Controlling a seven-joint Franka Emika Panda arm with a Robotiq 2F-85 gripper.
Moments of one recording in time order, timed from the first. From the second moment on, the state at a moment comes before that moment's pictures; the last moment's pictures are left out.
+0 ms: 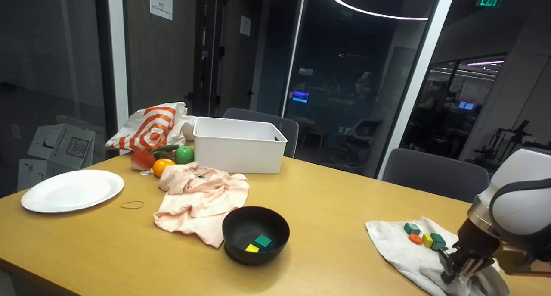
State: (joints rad) arm 0.01 -0.04 -0.02 -2.63 -0.01 2.72 -0.03
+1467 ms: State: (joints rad) arm -0.01 -0.03 -0.18 -2.41 0.52 1.74 -0.56
